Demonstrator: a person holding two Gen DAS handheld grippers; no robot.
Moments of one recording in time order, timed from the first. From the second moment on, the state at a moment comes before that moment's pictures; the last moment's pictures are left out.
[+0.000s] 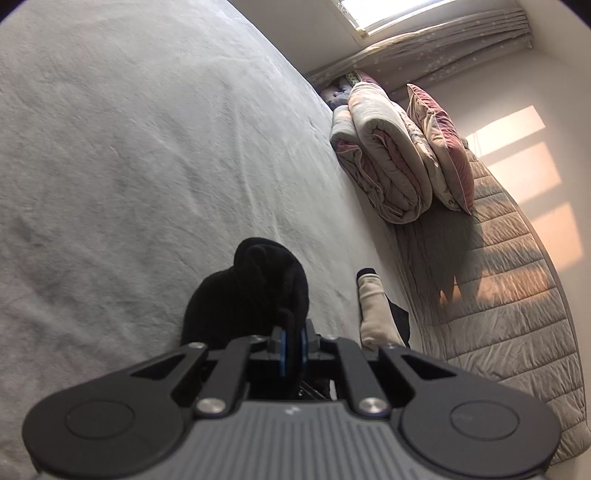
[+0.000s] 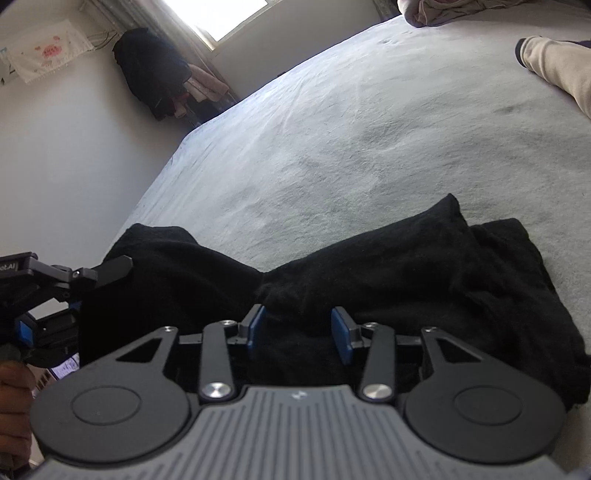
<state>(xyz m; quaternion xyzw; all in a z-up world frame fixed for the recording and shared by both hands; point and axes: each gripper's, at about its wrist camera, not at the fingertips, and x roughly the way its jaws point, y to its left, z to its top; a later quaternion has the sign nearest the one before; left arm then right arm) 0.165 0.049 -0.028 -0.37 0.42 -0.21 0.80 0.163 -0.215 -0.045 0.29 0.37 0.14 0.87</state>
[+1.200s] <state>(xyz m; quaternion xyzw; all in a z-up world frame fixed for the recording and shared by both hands) 0.172 0.032 -0.078 -0.26 0.38 -0.22 0.86 0.144 -0.271 -0.010 0.38 0.32 0.11 0.86</state>
